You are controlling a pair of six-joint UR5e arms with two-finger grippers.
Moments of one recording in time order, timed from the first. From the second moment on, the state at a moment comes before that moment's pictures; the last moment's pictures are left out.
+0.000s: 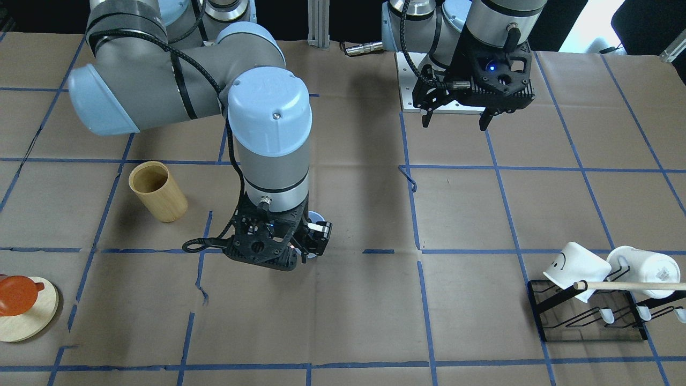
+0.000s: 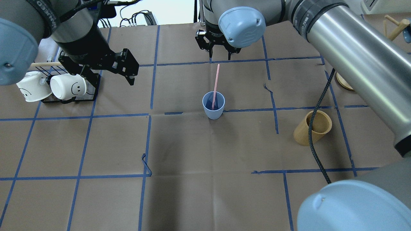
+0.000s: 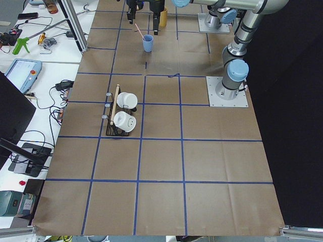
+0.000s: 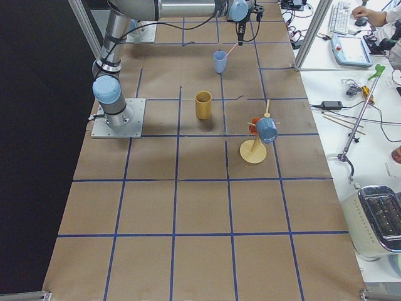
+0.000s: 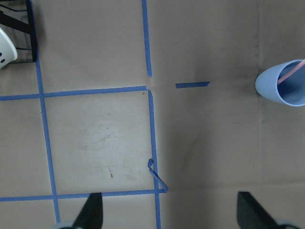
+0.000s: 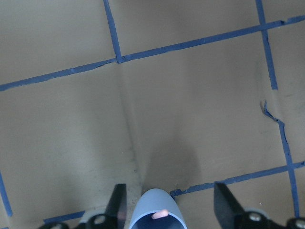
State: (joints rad) left arm -1.62 -1.54 -1.55 -1.61 1.59 0.01; right arm 1.87 -1.10 1.21 -1.80 -1.62 0.52
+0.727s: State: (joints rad) left arm -1.62 -1.54 -1.55 -1.61 1.59 0.01; right arm 1.65 -1.32 1.22 -1.37 -1.62 0.25
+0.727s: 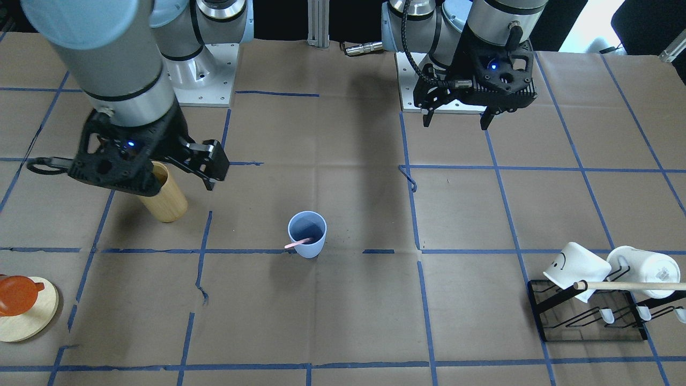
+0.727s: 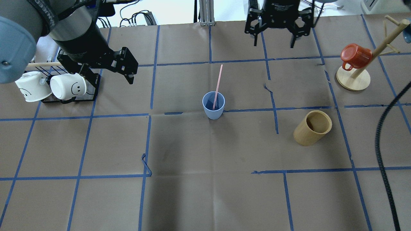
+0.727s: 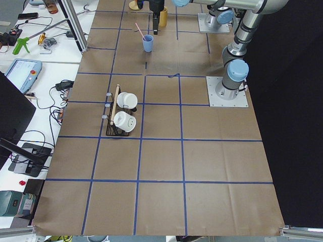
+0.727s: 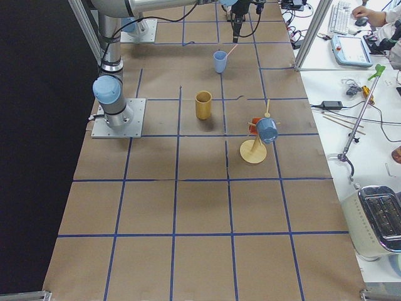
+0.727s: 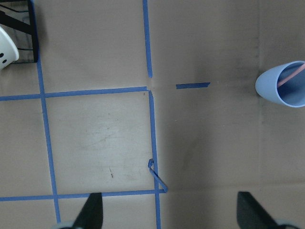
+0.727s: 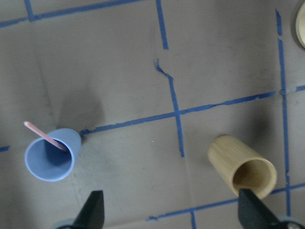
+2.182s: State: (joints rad) left arm -1.62 -1.54 -1.54 -1.61 1.58 0.01; right arm 1.58 -1.49 1.45 -1.48 -1.56 0.10
